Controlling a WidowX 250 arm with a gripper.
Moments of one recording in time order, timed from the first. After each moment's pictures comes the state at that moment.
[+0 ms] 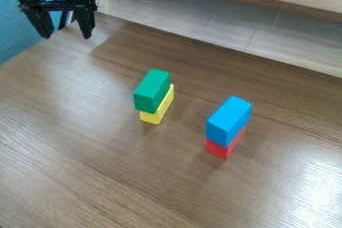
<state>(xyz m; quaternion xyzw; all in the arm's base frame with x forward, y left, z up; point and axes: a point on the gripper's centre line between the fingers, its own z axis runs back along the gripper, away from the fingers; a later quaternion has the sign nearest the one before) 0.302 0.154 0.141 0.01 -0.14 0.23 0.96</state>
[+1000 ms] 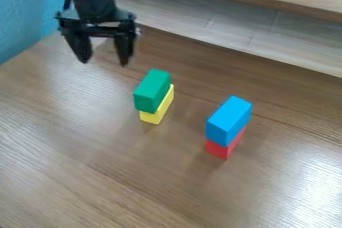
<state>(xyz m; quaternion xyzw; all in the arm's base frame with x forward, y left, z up) 0.304 0.085 0.118 -0.02 -0.11 0.16 0.98</state>
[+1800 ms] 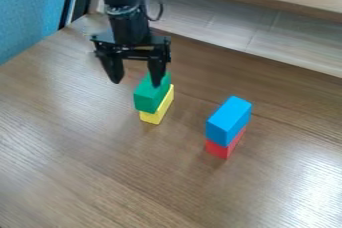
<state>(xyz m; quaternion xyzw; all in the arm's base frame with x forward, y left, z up) 0.316 0.050 0.093 -0.02 -0.10 0.15 0.98</state>
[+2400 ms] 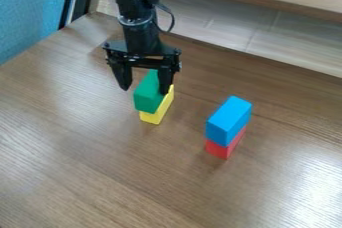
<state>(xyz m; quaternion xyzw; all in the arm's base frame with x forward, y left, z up) 0.330 0.046 0.075 -0.01 -0.09 0.15 0.98</state>
